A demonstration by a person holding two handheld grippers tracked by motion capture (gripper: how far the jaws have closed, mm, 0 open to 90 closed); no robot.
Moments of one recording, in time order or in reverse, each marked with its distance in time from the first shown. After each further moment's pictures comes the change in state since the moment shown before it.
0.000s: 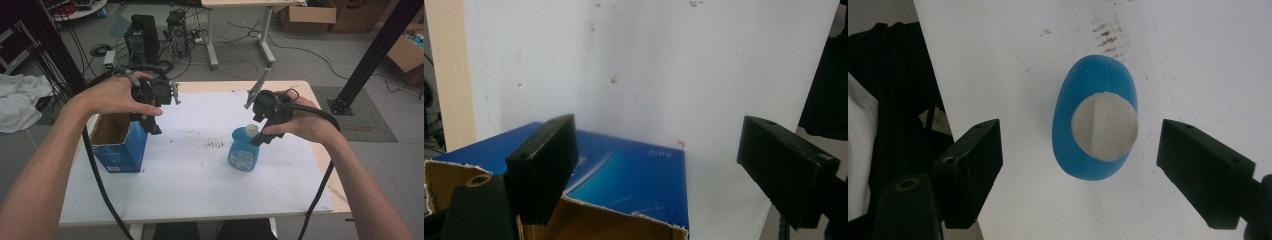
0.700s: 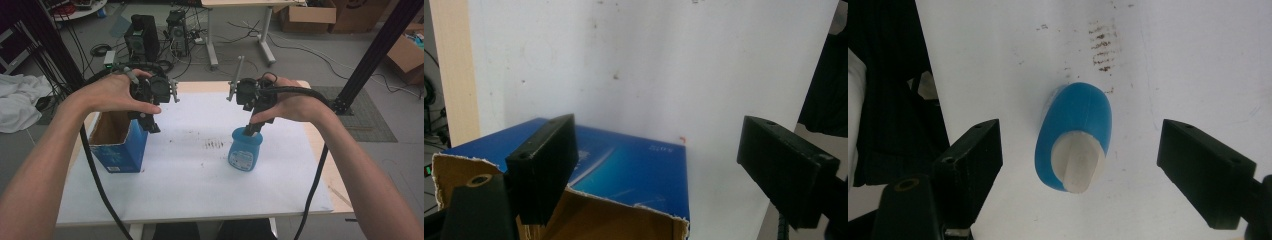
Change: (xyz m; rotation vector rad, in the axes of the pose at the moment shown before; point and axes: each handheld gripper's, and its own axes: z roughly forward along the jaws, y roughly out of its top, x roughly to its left) left arm 0.001 0.000 -0.007 0.009 0.006 0.000; right arm -0.004 0.050 -0.012 0.148 -0.012 -0.130
